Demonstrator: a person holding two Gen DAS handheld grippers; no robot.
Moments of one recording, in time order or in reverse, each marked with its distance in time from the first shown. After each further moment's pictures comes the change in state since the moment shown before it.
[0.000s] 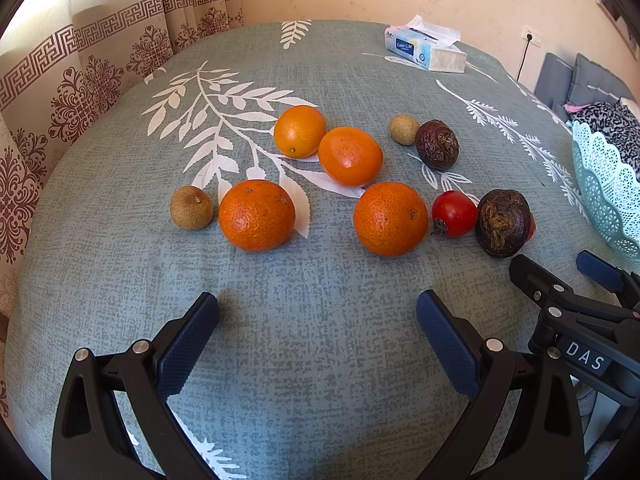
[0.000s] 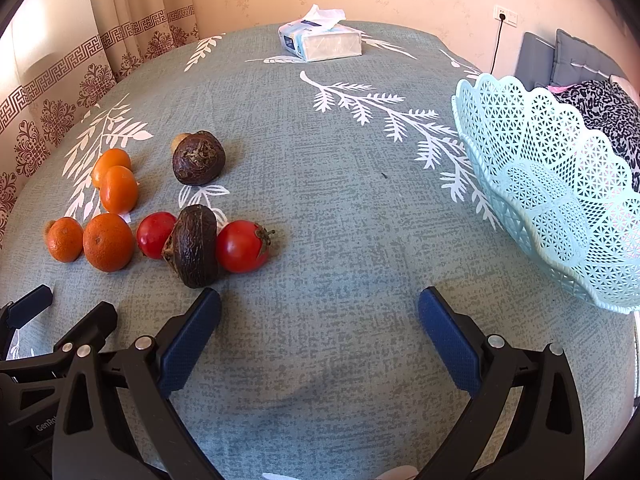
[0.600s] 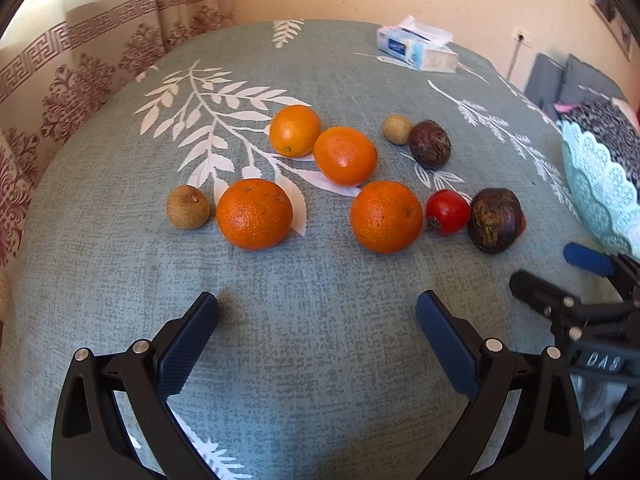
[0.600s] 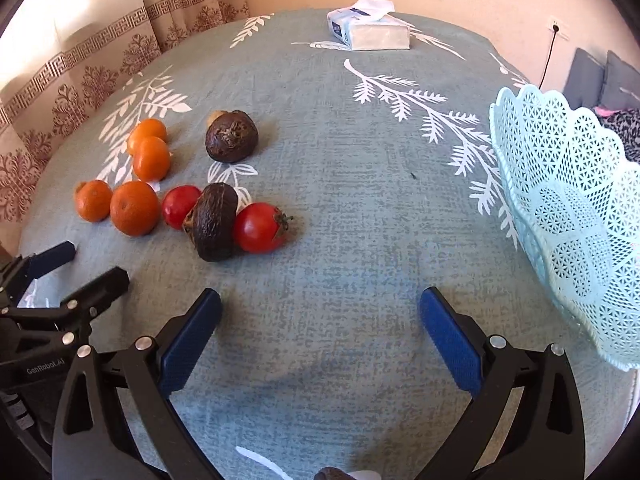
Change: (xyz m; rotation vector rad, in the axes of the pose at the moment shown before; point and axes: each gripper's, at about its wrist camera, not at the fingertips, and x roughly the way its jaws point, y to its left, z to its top) left arm -0.007 0.002 0.001 0.031 0.015 -0.058; right arm -0.001 -0.009 0.005 -0.129 0.060 0.151
